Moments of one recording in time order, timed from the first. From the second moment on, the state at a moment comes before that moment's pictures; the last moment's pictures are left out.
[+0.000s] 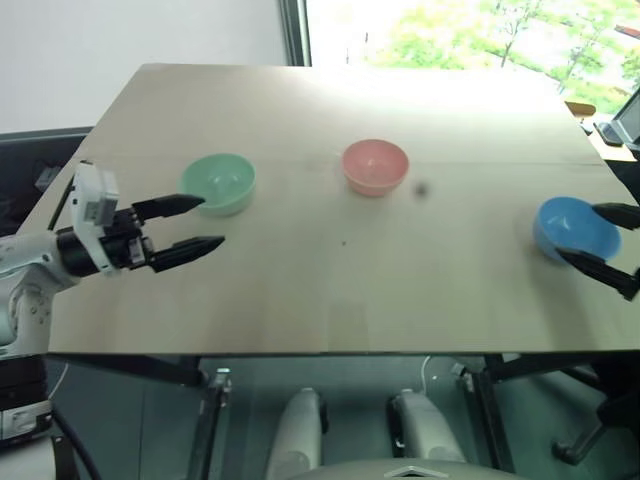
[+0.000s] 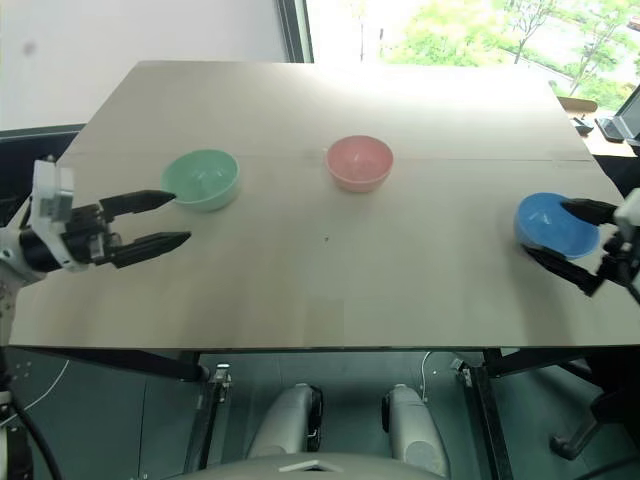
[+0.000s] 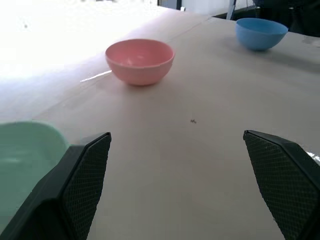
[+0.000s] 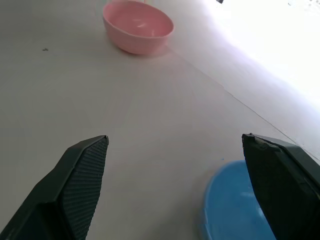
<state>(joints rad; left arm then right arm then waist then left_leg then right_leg) -0.28 0.92 0.37 0.04 -0.64 0.40 -1.25 -0.04 -0.97 -0.45 -0.30 0.46 0.41 0.88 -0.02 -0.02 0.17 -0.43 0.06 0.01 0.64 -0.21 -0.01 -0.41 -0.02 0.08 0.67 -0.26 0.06</state>
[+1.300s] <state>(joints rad) -0.04 0.73 0.34 -0.42 -0.63 0.46 -0.83 -1.29 -0.22 0.41 1.20 -0.24 -0.18 0.80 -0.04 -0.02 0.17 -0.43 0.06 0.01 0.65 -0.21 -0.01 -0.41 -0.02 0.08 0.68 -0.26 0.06</state>
